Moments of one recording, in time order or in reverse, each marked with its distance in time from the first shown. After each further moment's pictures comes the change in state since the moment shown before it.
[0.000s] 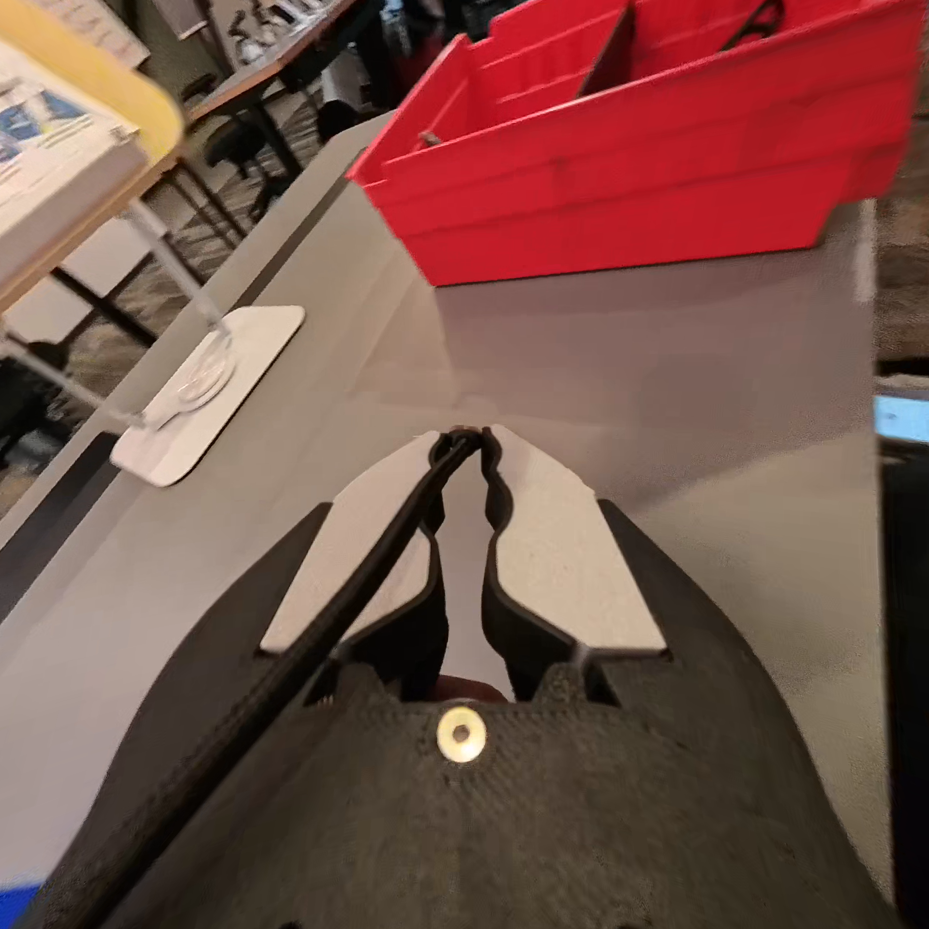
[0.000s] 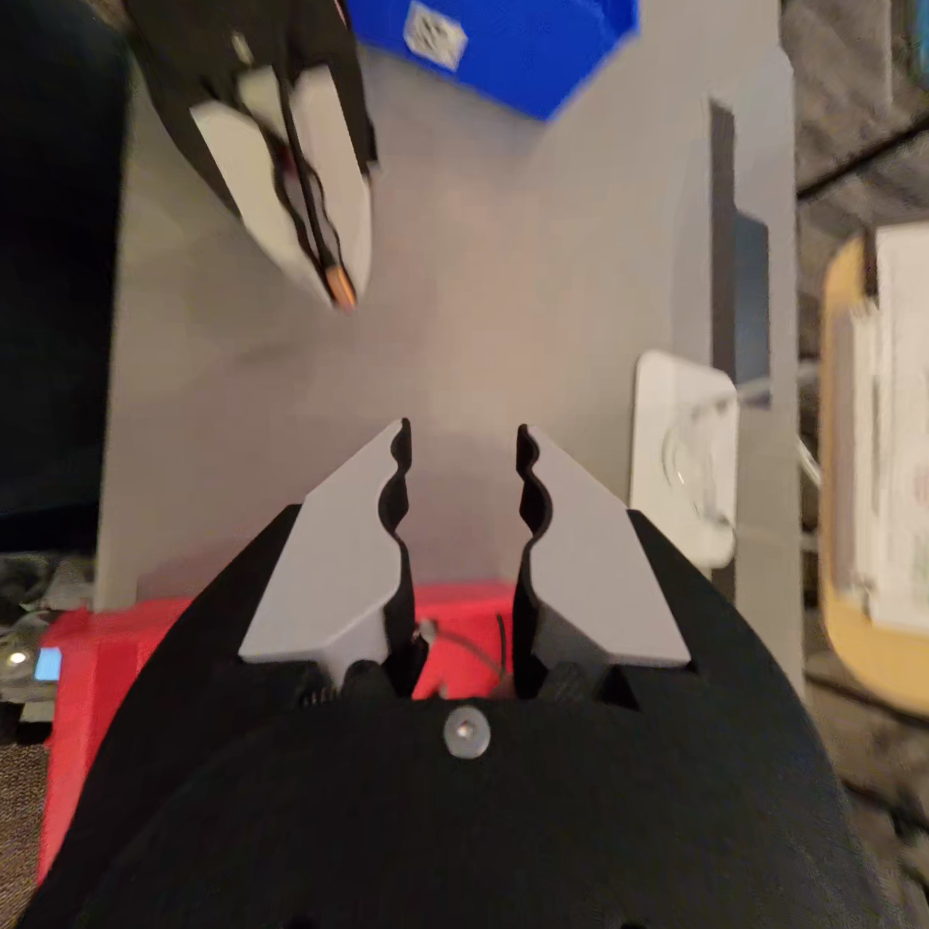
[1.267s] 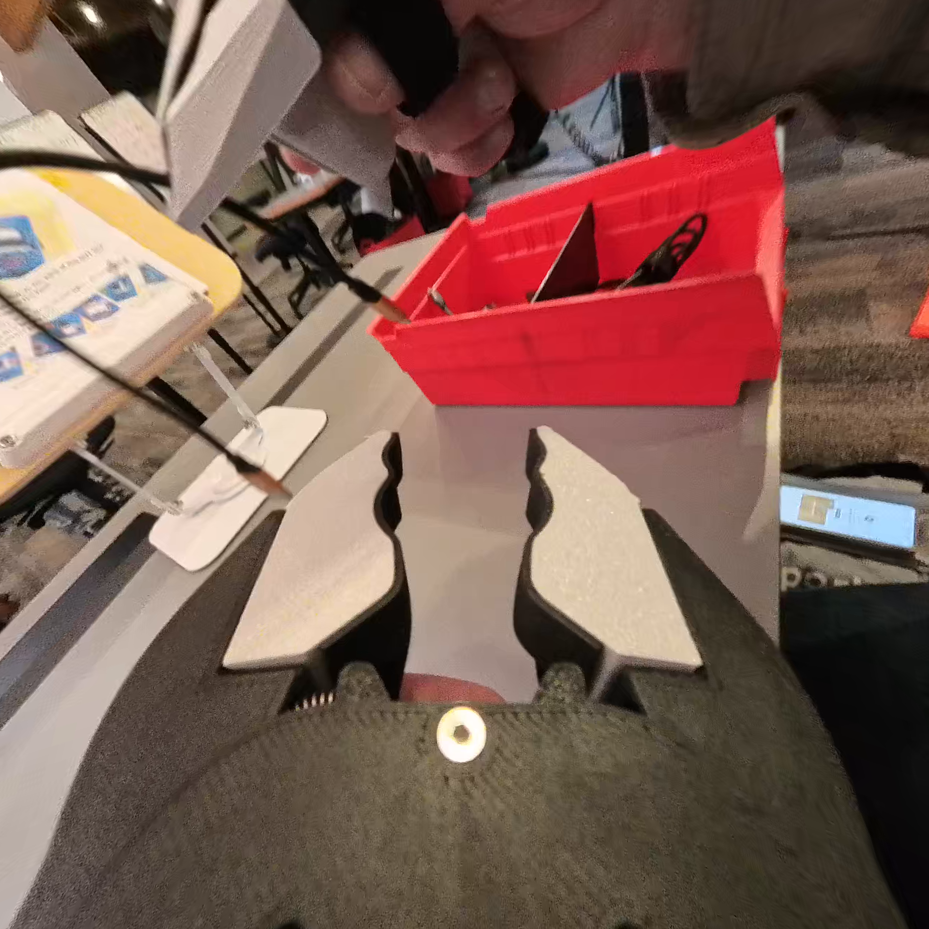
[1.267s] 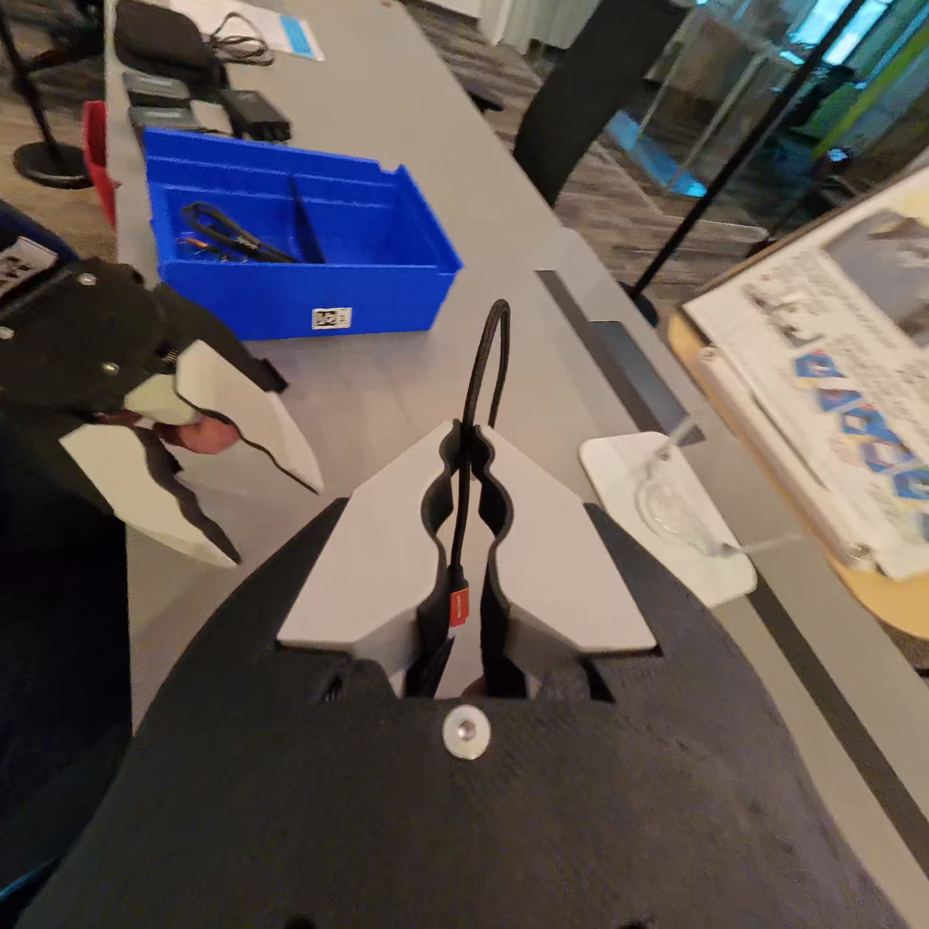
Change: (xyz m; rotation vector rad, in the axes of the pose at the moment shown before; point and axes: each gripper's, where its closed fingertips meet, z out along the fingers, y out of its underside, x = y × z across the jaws) left arm 0.013 -0.075 -0.012 0.159 -0.049 -0.003; right arm 0.037 -0.054 -0.022 0.348 0.263 0.341
